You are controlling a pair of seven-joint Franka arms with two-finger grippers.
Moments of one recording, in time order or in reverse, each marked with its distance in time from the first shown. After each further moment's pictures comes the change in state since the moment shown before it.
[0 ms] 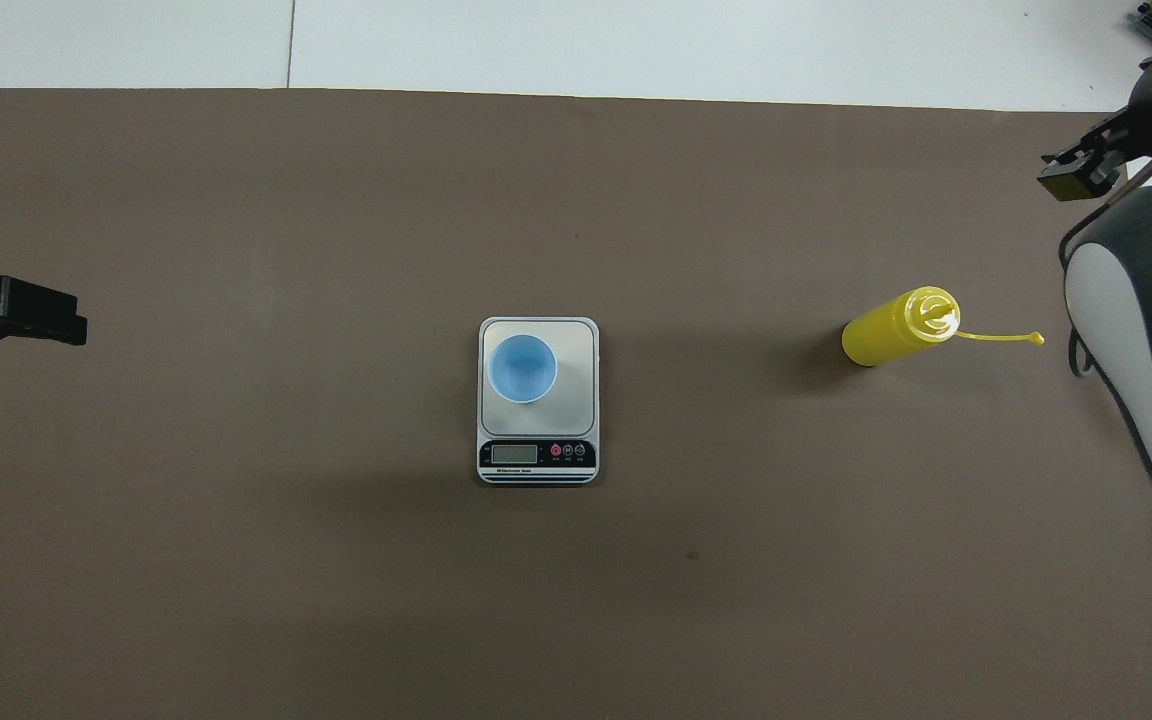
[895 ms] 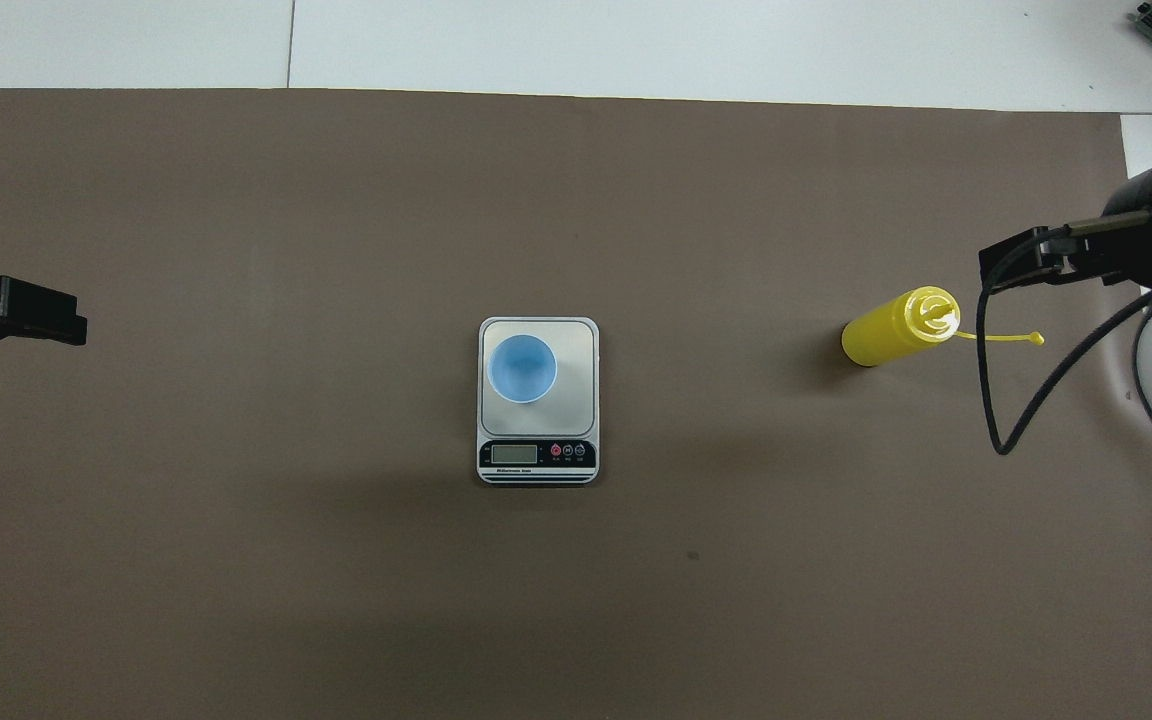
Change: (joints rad) left arm 0.000 0.000 0.000 0.000 0.000 0.000 0.000; right arm 0.021 -0.145 0.022 -0.030 0.219 -0.492 0.670
